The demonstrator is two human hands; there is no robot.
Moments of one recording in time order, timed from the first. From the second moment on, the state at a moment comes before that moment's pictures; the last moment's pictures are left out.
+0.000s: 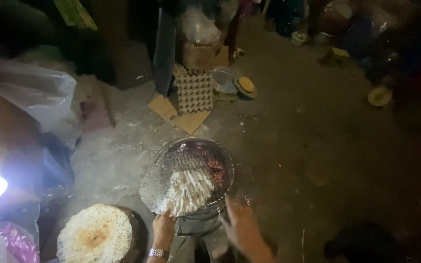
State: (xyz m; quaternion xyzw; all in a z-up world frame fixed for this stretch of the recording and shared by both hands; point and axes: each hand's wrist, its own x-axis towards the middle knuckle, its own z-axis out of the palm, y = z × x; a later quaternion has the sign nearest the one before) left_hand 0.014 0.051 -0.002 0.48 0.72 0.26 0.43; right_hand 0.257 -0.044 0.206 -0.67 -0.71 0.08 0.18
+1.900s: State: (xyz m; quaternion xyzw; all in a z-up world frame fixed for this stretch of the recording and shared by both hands) left_hand 0.081 -0.084 0.441 0.42 0.33 0.29 0.80; right_hand 0.240 -0.102 -0.039 -0.66 -0.73 0.13 0.12
